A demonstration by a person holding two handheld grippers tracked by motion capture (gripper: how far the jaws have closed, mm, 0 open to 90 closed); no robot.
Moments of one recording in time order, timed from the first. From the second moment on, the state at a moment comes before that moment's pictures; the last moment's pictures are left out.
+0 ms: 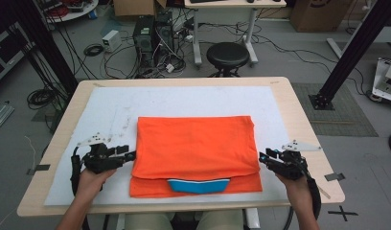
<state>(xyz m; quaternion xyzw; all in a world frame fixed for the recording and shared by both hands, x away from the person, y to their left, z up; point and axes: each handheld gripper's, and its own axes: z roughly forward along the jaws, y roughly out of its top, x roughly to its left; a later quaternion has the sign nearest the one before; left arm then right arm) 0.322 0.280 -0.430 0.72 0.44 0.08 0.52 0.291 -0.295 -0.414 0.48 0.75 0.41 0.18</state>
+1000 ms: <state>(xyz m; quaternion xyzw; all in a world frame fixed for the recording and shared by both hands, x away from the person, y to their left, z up) 0.462 0.272 -0.442 0.73 0.48 0.12 0.48 0.447 -0.280 -0.413 0.49 0.76 0.40 0.16</state>
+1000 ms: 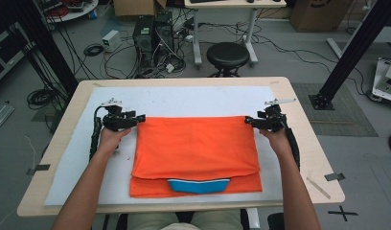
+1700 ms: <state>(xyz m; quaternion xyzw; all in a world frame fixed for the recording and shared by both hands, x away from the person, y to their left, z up) 0.467 0.265 -0.450 0.71 0.51 0.11 0.47 0.471 -0.270 -0.442 0.50 0.78 0.34 0.14</state>
